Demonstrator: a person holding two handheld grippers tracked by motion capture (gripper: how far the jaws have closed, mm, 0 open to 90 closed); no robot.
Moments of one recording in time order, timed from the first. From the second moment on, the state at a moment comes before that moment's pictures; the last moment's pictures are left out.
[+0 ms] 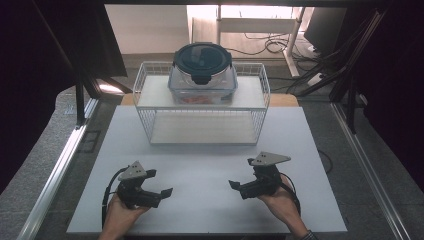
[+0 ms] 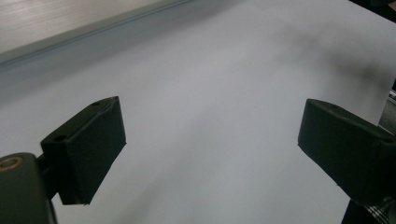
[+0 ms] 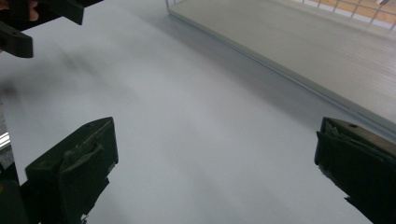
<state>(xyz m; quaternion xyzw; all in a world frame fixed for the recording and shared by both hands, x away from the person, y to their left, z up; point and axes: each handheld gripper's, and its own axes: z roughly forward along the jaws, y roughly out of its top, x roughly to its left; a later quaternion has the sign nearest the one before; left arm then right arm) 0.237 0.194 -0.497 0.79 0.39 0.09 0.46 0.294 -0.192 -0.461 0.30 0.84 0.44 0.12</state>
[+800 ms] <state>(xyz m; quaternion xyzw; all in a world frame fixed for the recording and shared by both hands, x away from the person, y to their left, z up) 0.206 0.190 -0.531 0.82 0.40 0.08 0.40 0.268 -0.226 -0.502 0.32 0.86 0.38 0.12</state>
